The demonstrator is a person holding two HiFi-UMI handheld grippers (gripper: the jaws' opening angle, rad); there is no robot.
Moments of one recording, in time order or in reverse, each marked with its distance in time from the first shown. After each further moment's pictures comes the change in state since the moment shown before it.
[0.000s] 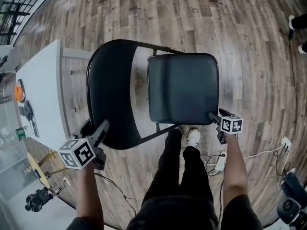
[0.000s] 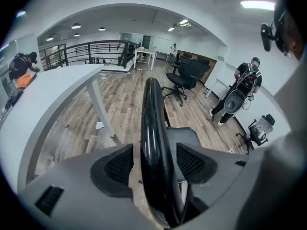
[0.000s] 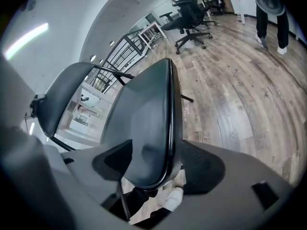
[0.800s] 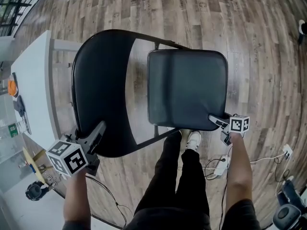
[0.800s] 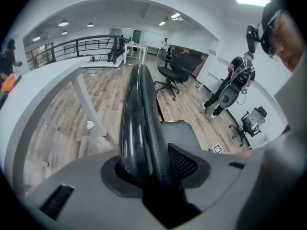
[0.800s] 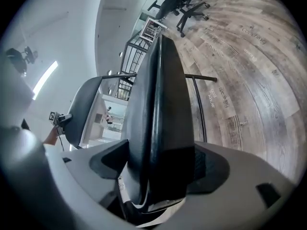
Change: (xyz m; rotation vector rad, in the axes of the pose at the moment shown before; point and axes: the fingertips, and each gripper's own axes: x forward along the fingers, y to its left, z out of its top) left arm 0.039 -0.011 -0.014 0.077 0.054 -0.078; right arm 0.059 0.002 -0.013 0.146 0.044 0.424
